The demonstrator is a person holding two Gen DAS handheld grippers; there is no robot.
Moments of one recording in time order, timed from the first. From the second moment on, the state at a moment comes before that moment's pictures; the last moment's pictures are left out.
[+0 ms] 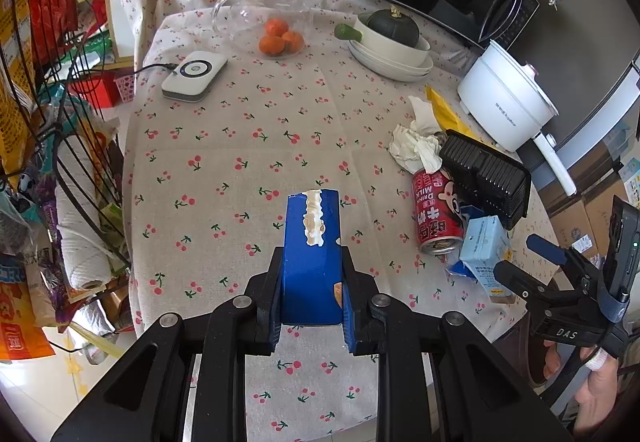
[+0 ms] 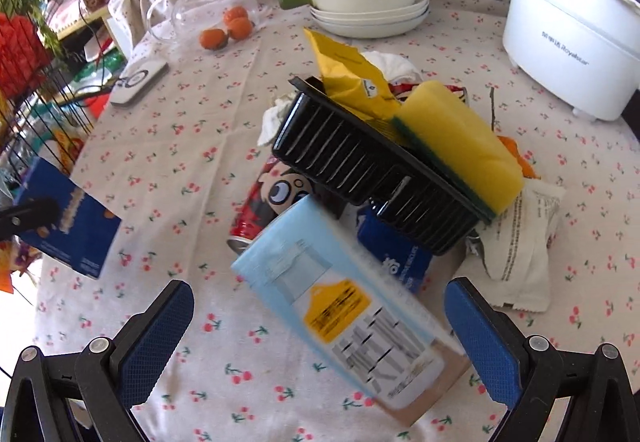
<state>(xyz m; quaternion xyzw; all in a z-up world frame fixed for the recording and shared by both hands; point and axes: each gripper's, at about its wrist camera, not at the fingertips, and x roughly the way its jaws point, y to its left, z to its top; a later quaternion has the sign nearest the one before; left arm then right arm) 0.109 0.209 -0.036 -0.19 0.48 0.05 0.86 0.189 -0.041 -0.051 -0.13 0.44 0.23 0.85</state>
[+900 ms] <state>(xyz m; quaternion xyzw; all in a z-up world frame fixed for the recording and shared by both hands) 0.108 0.185 -0.037 -0.15 0.49 0.04 0.86 0.155 -0.029 -0.054 -0.28 0.41 0.24 0.83</state>
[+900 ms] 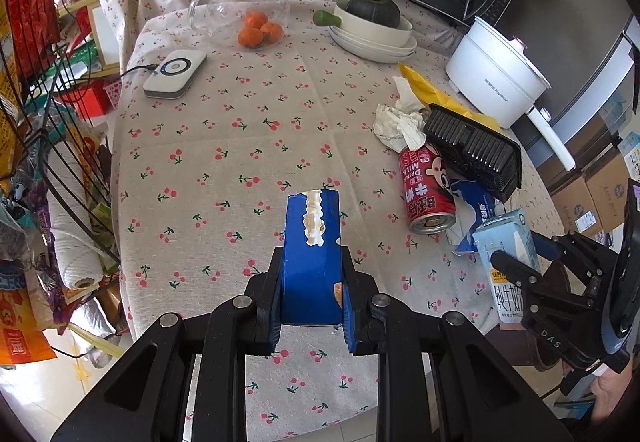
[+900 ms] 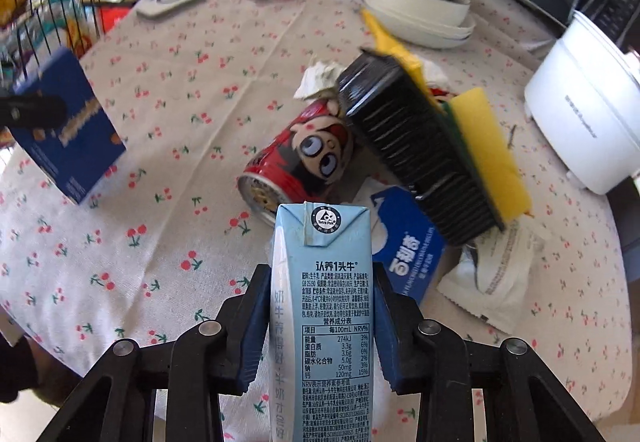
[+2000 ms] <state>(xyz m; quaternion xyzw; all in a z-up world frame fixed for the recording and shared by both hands) 0.114 -0.140 -0.021 -0.02 0.48 -0.21 0.85 0.100 -0.337 0.008 -0.10 0.46 0.03 0.88</state>
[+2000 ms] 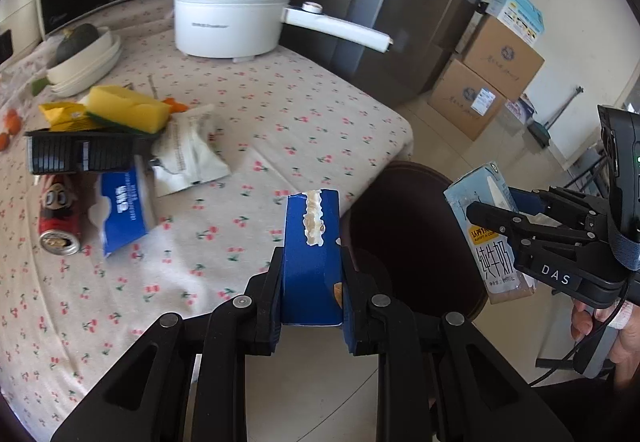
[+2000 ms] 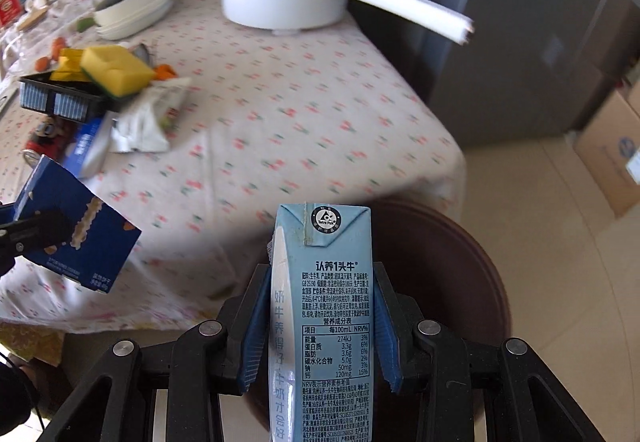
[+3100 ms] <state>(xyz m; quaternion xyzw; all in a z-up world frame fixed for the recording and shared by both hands) 0.129 -0.139 -0.054 0.03 0.50 -0.12 0.86 0.098 -0.417 -0.018 -0.06 0.50 -0.05 0.86</state>
